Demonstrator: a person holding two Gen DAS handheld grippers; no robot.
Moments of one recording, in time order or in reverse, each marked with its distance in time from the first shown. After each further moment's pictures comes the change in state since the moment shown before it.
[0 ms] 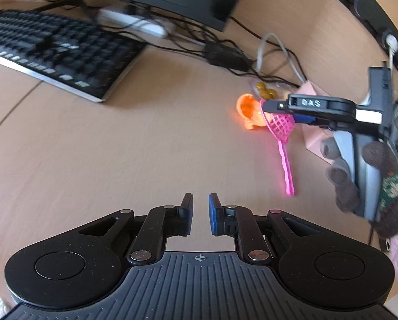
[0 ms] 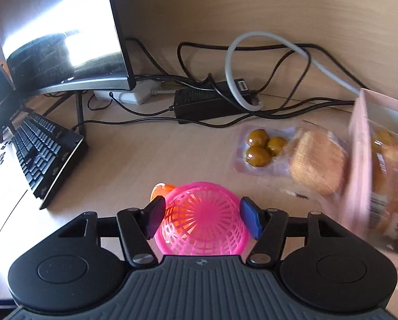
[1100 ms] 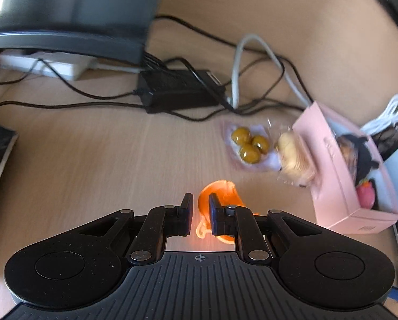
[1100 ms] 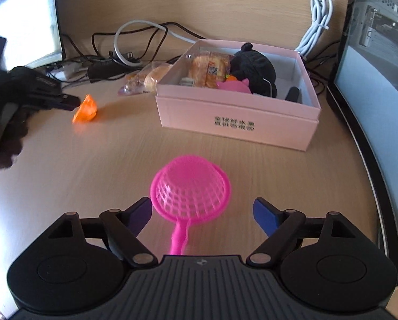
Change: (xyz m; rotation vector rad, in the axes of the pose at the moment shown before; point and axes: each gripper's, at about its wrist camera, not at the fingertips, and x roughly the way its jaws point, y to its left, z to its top) left arm 0.161 -0.061 0.129 0.140 0.024 -0.028; right arm -0.145 -0.058 -0.134 0.114 0.015 -0.349
